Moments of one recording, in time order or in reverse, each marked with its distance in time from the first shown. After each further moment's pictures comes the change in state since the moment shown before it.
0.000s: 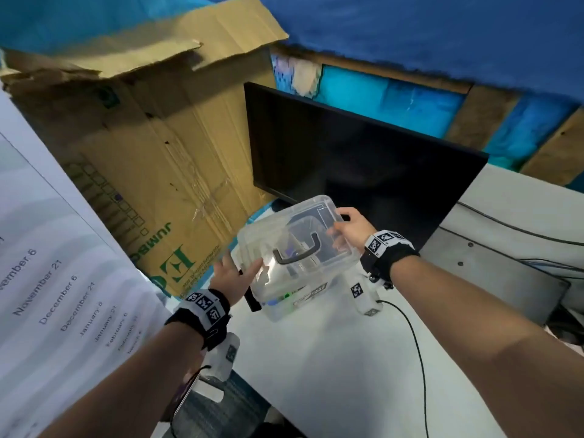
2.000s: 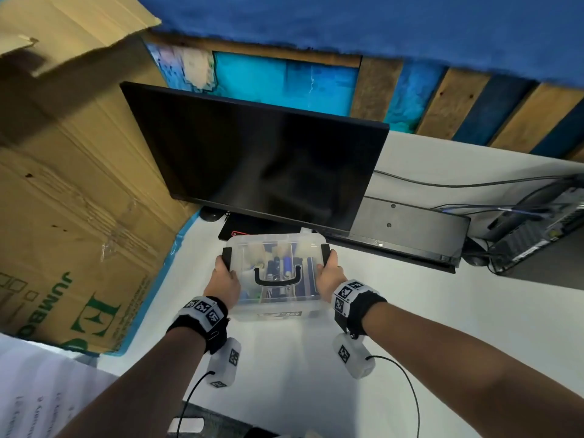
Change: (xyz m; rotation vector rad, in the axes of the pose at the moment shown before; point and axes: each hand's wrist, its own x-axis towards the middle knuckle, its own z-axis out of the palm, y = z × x) left_hand 0.043 0.048 0.086 -0.028 -0.132 0.217; right_hand -0.051 0.115 0.006 -0.167 0.325 0.411
